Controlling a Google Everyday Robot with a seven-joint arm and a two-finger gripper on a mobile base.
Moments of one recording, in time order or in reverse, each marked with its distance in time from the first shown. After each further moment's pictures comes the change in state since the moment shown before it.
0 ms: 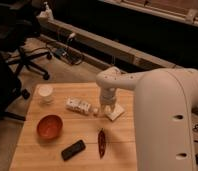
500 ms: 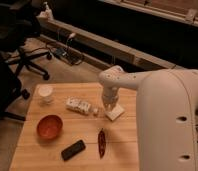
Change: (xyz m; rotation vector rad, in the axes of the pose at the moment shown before) arm -0.008 -0.011 -0.007 -0.006 -0.022 0.016
